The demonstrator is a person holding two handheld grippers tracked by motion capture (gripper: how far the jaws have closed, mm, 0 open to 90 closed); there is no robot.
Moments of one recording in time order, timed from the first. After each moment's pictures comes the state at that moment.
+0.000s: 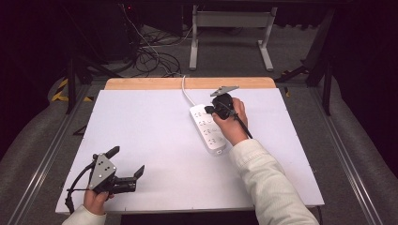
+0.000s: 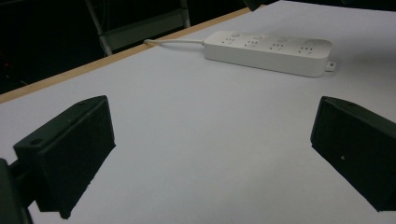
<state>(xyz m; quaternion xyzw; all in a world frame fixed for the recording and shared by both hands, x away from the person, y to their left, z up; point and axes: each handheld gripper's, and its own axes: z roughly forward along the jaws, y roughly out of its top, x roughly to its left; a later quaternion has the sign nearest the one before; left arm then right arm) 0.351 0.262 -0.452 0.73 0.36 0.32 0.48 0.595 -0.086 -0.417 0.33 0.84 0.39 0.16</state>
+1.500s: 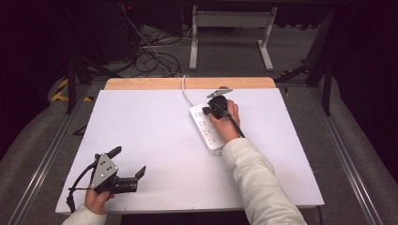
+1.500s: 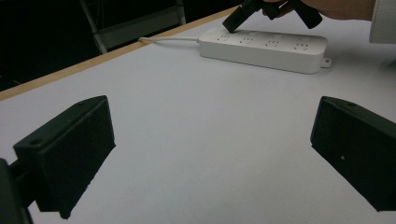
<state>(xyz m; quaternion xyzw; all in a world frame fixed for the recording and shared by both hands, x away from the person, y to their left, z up) 0.352 0.260 -0.453 0.74 0.35 0.32 0.47 0.626 -0.076 -0.461 0.36 0.83 0.39 0.16</state>
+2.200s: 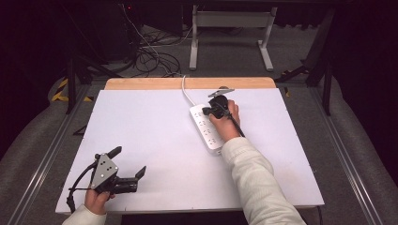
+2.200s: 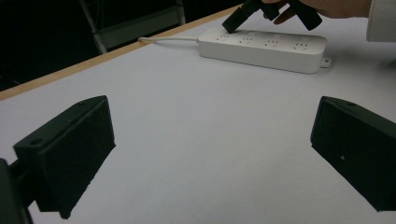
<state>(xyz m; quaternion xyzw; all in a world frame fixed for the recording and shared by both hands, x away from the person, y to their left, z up) 0.352 0.260 -0.453 0.74 0.35 0.32 0.47 0.628 -0.079 -0.463 0.38 0.82 0.40 0.14</state>
